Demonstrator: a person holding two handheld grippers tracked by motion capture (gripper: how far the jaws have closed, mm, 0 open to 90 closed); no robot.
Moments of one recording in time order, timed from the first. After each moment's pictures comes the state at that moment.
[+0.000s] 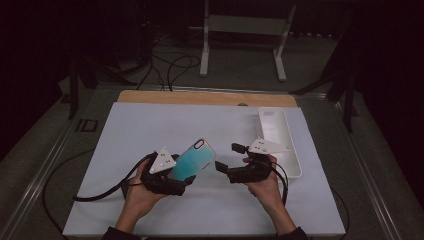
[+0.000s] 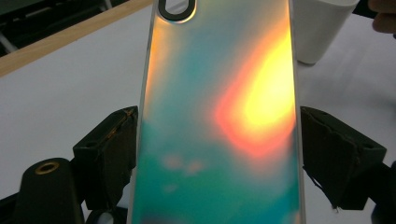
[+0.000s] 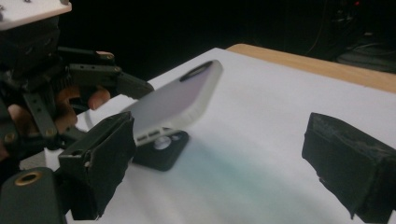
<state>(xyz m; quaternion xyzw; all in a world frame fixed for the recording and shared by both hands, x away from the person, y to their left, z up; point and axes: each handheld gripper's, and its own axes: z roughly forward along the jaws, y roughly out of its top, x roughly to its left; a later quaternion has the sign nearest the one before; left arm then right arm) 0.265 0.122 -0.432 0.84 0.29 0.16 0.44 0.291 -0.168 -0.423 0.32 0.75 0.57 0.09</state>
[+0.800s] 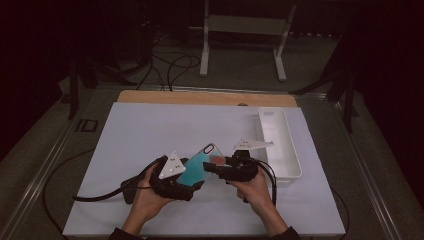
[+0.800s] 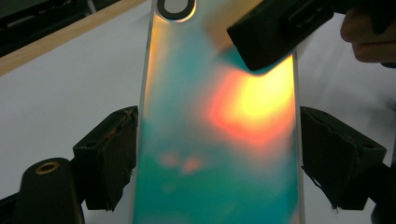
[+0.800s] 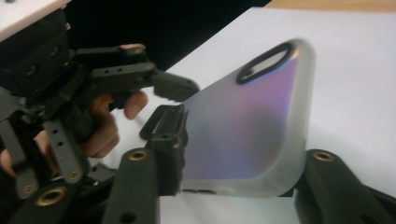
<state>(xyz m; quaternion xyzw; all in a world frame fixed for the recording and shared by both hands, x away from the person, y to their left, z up) 0.257 0.102 -0.435 0.84 0.26 0.15 0.44 0.296 -0.139 -0.432 0.35 0.76 0.55 -0.03</state>
